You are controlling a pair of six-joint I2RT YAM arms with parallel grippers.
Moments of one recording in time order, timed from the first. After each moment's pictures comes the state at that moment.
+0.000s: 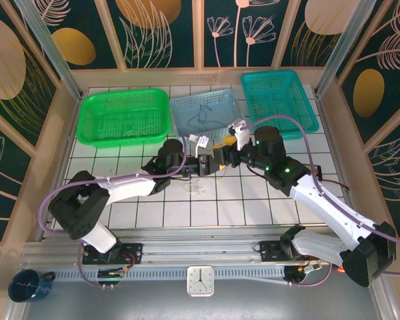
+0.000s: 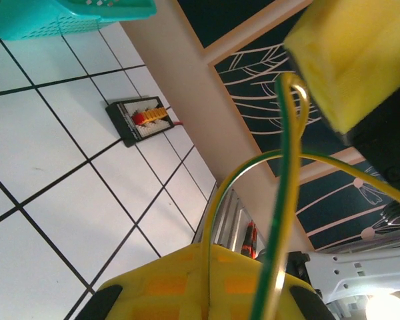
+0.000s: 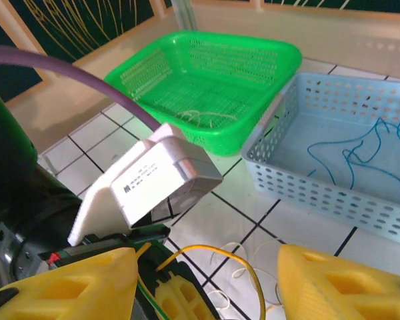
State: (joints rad) left arm -0.77 1.59 0.78 0.61 0.65 -0.89; right arm 0.64 1.07 0.88 -0.18 -0.30 0.11
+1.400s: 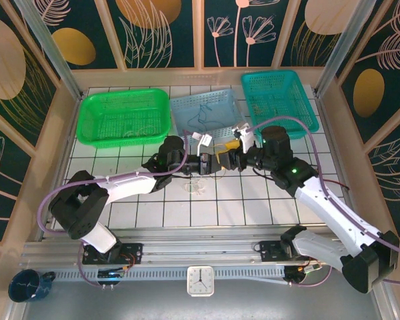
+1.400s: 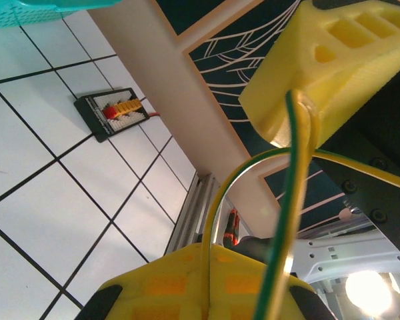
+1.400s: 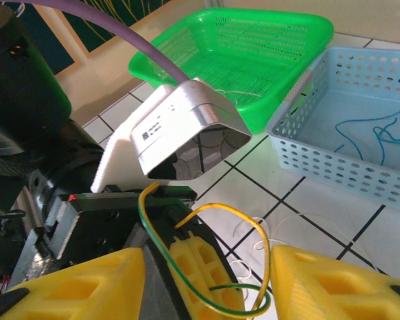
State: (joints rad) left arm -0.77 1.59 0.82 0.59 0.73 -0.89; right arm 0.57 1.02 0.88 -0.28 -0.45 0.10
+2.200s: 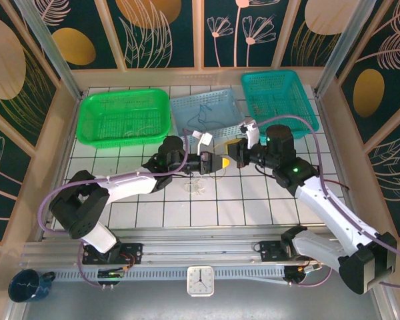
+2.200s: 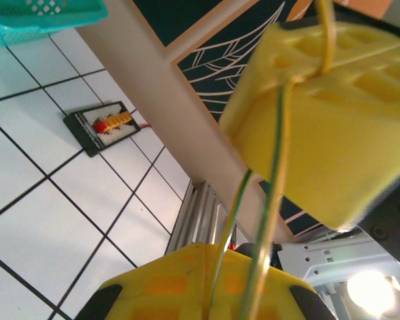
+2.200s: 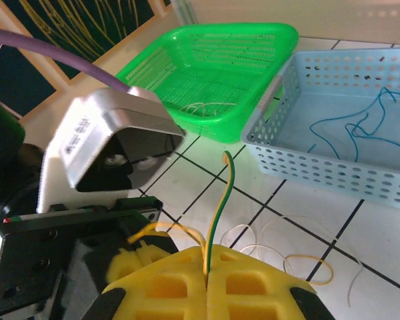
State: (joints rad) left arm -0.77 1.59 0.82 0.65 0.72 -0.88; right arm 0.50 1.01 0.85 -0.21 -0.44 0.19
